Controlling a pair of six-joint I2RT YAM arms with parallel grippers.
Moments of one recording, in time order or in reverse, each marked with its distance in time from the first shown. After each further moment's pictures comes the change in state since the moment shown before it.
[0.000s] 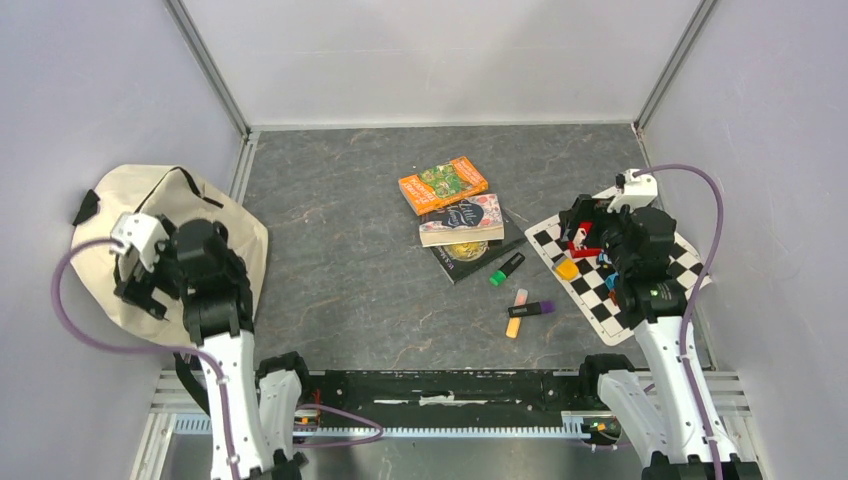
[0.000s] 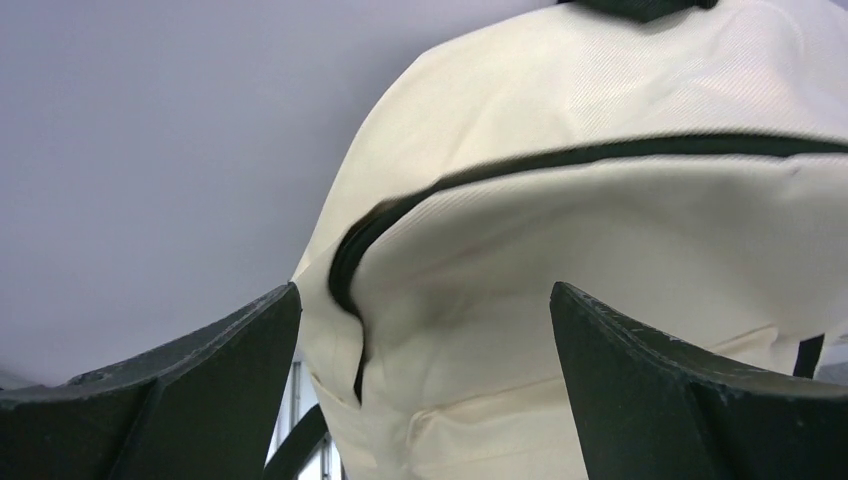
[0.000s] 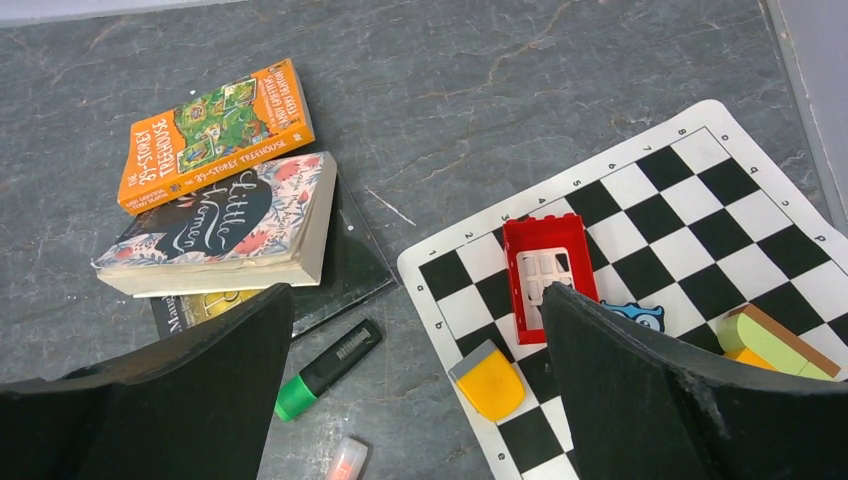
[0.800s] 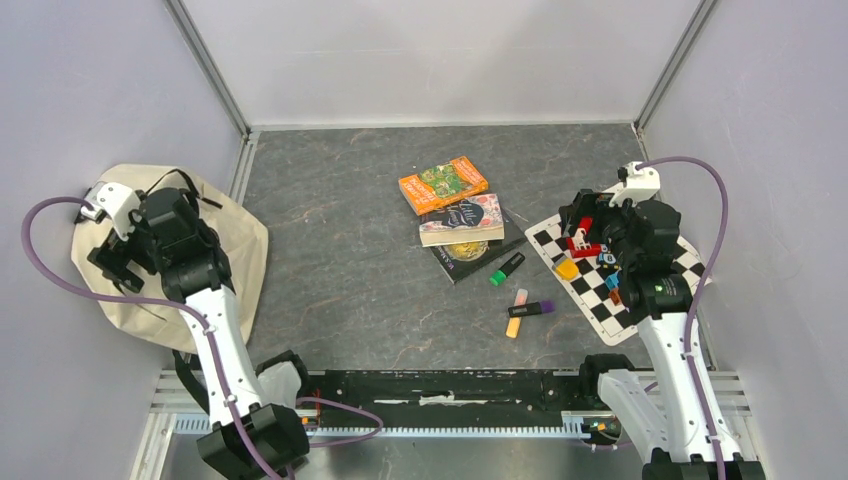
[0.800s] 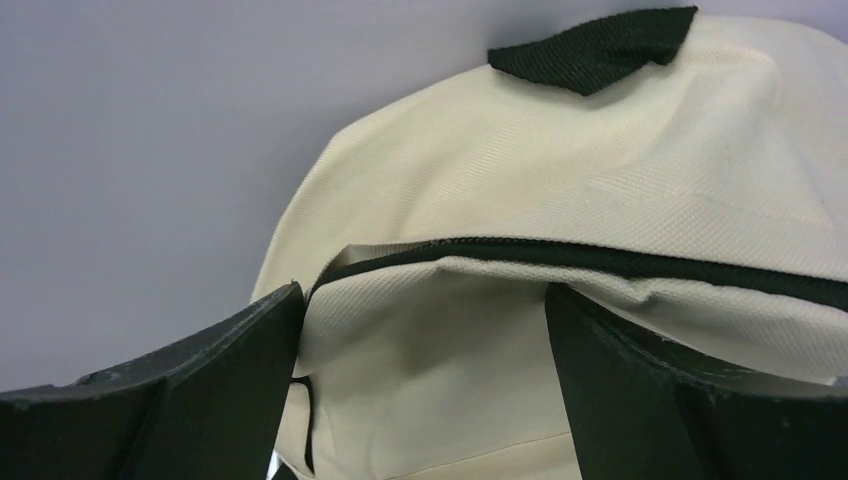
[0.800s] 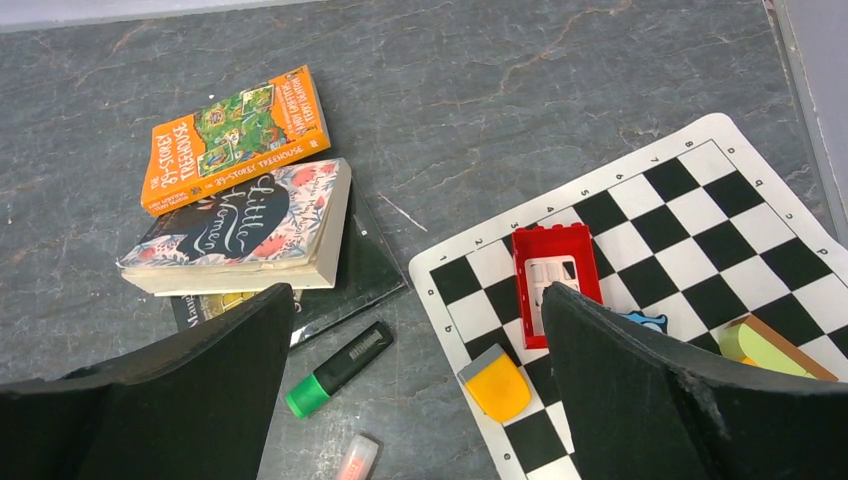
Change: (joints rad) left arm 0.198 0.288 0.173 0.057 0.190 0.051; right arm 0.000 0.020 0.069 -0.048 -0.022 0.001
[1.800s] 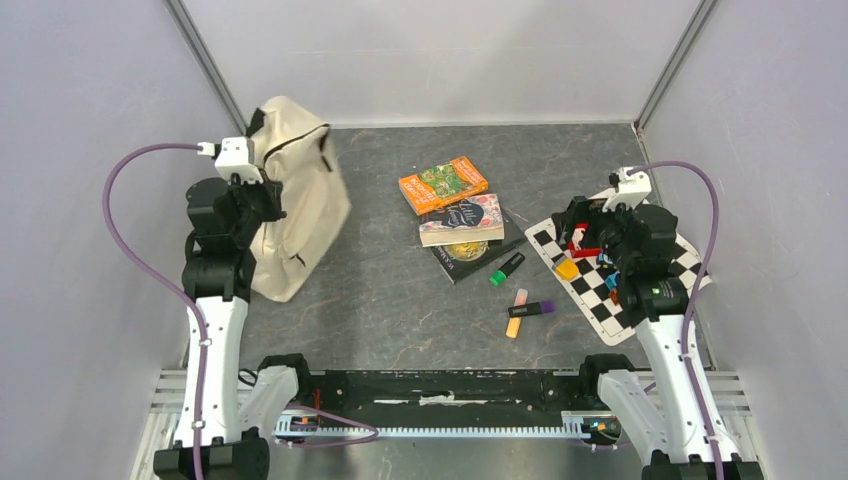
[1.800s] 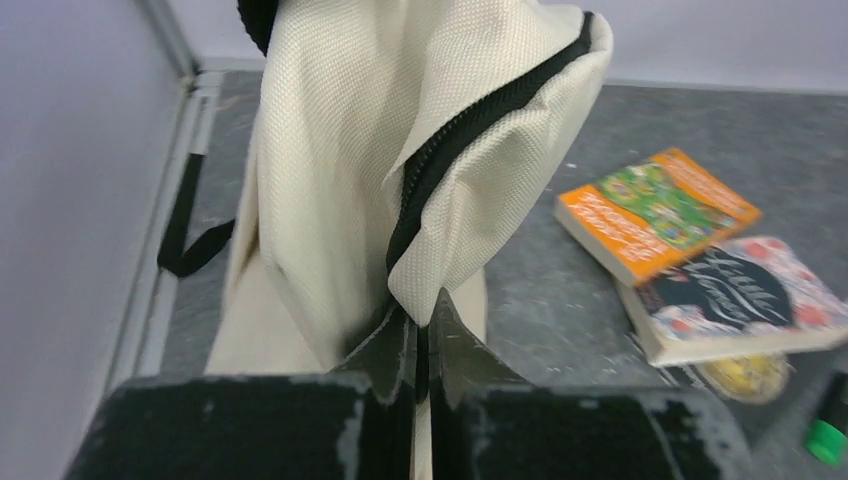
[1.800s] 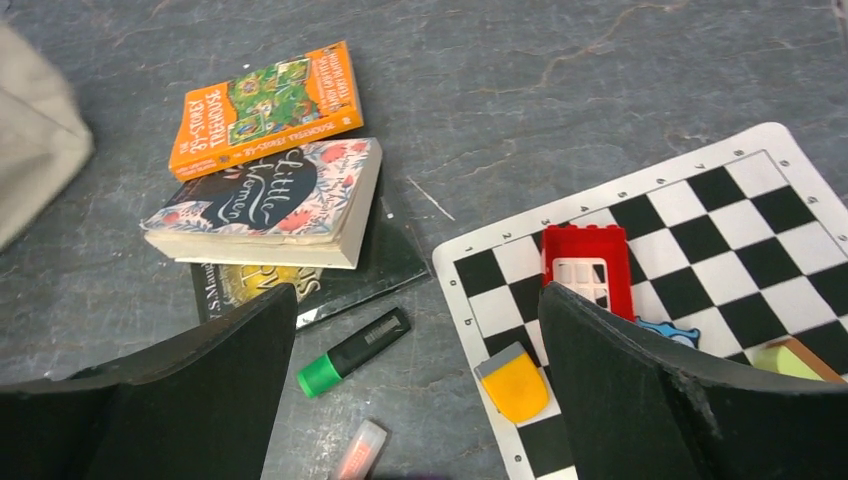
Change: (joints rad) left arm -0.386 -0.040 0.004 -0.045 1.051 0.051; right arm 0.000 -0.017 -0.032 0.013 -0.074 -0.027
